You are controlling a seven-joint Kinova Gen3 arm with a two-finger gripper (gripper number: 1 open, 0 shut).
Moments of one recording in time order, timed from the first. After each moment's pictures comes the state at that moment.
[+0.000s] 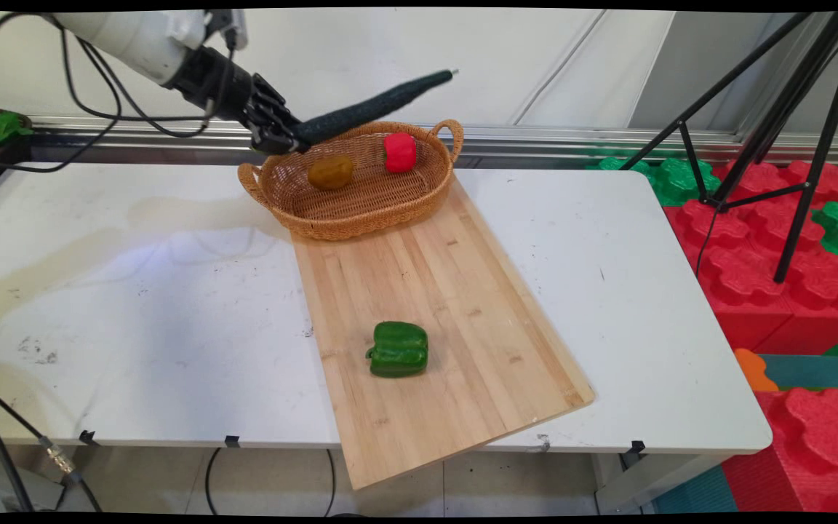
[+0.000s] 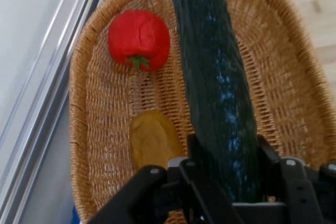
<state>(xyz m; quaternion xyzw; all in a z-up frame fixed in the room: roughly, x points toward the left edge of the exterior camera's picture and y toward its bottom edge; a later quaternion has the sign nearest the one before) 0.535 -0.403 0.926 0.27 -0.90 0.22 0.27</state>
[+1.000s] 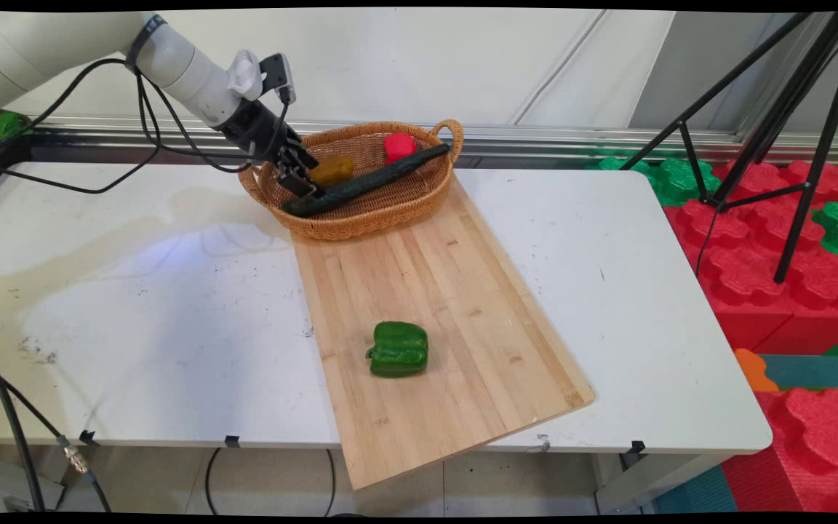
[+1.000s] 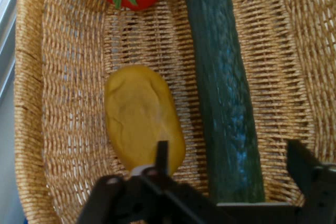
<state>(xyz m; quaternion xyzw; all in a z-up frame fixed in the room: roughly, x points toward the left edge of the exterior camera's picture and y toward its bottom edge) 0.524 -0.451 0.852 0.31 -0.91 0.17 0.23</state>
